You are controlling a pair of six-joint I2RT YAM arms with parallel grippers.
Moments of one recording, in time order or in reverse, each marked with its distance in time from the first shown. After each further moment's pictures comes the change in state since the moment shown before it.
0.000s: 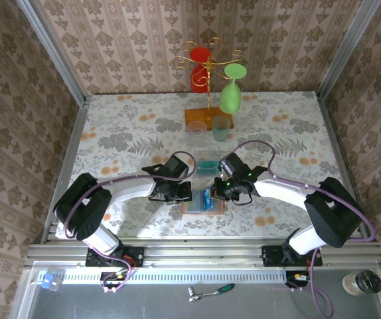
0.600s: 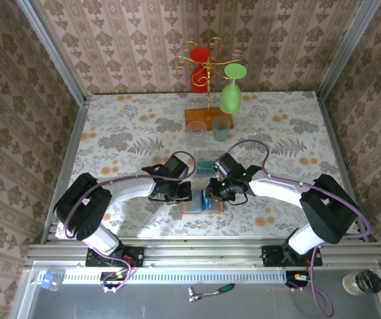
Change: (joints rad) left arm 0.001 0.000 -0.002 0.003 0.003 0.000; right arm 0.044 0.040 0.042 -0.011 0.026 0.027
